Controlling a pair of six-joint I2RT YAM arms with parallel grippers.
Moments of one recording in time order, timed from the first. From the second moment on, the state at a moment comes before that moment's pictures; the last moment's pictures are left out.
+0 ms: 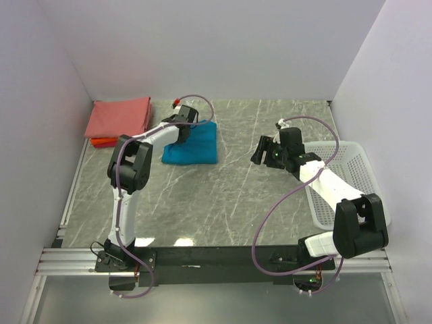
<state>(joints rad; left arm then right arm) -0.41 2.21 1.67 -0.44 -0.57 -0.28 0.25 1.37 0.86 -0.23 -0.18 0.43</state>
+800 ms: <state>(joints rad) -0.31 2.00 1.63 -0.19 -0.84 0.20 0.25 1.36 0.86 -0.23 -0.11 0.41</state>
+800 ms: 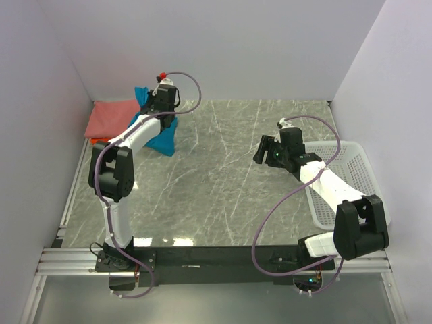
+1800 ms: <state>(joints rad) -0.30 1.92 1.77 -0.22 -0.76 0.30 0.25 1.36 0.86 -0.25 -0.10 0.41</state>
